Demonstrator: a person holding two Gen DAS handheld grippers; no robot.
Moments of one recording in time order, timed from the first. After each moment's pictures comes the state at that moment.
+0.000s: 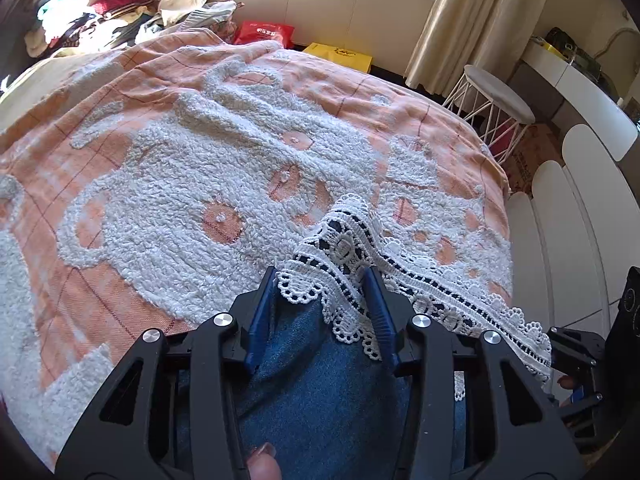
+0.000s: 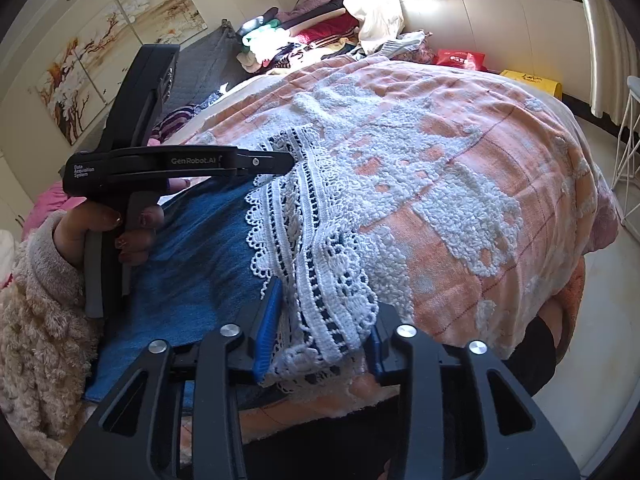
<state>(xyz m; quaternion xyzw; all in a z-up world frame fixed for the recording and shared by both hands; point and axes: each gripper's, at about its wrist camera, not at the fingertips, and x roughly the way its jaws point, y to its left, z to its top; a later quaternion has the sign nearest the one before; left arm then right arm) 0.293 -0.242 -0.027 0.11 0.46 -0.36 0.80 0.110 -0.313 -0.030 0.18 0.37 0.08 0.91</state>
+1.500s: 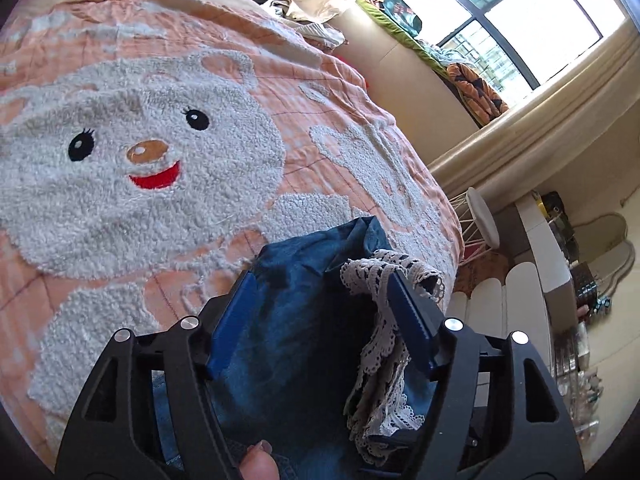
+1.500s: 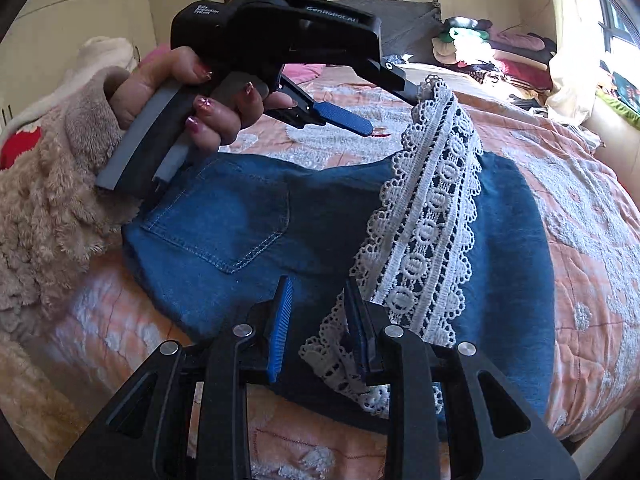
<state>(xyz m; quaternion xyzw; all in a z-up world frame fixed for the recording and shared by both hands) 0.243 0.039 0.010 -0.19 0.49 -0.30 0.80 0.076 -0.051 -0.001 -0.07 0.36 0.31 0.88</state>
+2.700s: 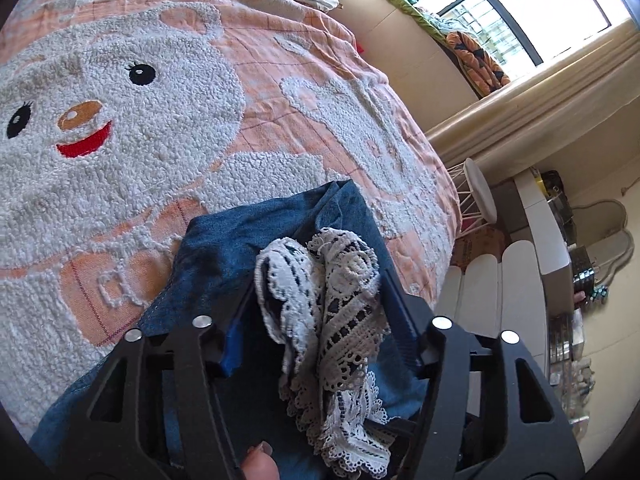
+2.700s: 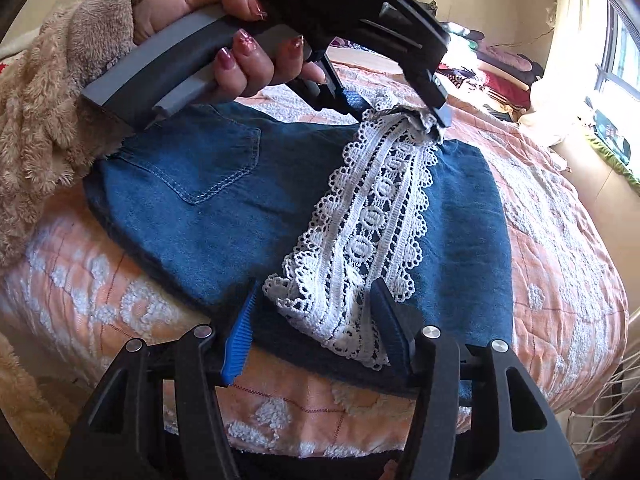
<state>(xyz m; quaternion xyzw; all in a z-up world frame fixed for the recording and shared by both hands) 0.248 -0.021 -0.005 -0.16 0.53 -0.32 0.77 0.031 -0.043 -0.022 -0.17 0.36 0.23 0.89</state>
